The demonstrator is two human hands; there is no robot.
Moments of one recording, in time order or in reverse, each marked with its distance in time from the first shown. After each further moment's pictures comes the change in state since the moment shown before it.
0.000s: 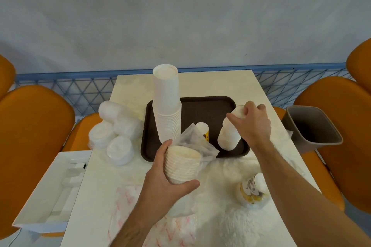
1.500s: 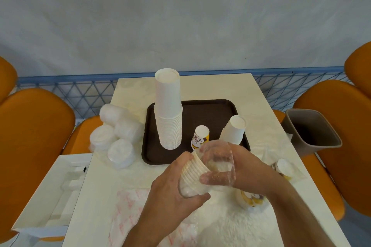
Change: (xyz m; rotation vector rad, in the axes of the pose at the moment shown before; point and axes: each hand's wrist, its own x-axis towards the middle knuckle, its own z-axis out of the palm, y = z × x) left_hand -0.014 0.013 0.006 0.270 -0.063 0.160; right_hand -0.108 -0.037 -0.081 0.451 -0.821 -0.551
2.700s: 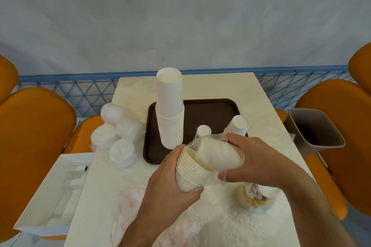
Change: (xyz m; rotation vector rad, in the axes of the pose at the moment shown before) left_hand 0.011 -0.008 -0.004 -0.030 0.074 -0.027; right_hand -0.002 0.002 -0.027 -0.316 -0.015 0.240
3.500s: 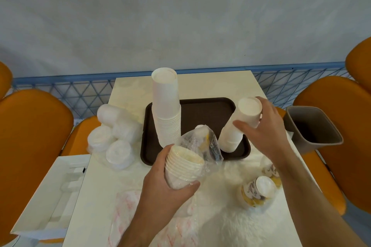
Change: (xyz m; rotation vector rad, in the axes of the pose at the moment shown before) left_hand -0.001 0.004 -0.001 -0.183 0.070 -0.048; right_hand 0.046 0.049 -0.009 0.162 0.736 0.160
